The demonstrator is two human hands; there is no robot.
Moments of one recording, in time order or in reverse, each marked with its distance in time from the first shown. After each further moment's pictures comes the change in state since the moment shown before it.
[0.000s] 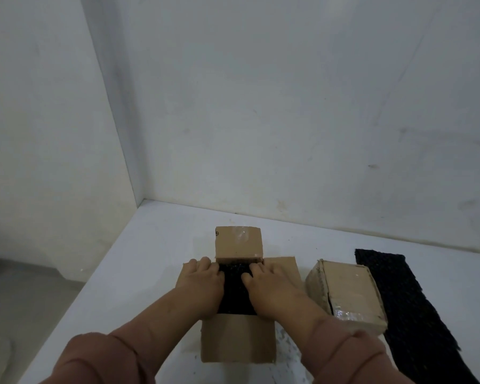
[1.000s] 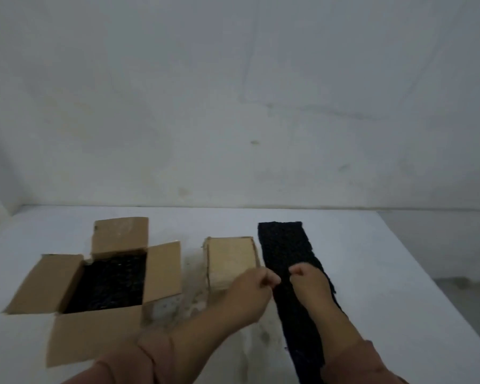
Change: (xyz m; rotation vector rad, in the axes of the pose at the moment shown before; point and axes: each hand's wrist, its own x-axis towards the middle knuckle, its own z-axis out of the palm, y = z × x) left_hand 0.031 0.287 -0.095 -1.379 -0.074 0.194; right_hand -0.191 0.213 0.111 1.059 0.354 0.956
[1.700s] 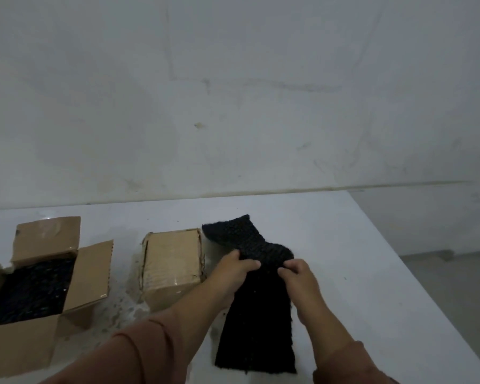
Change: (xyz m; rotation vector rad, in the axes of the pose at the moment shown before) left_hand 0.080 0.021 0.076 -0.595 0.063 -0.311; right_hand 0.033 0.089 -0.031 0.473 0.013 0.122
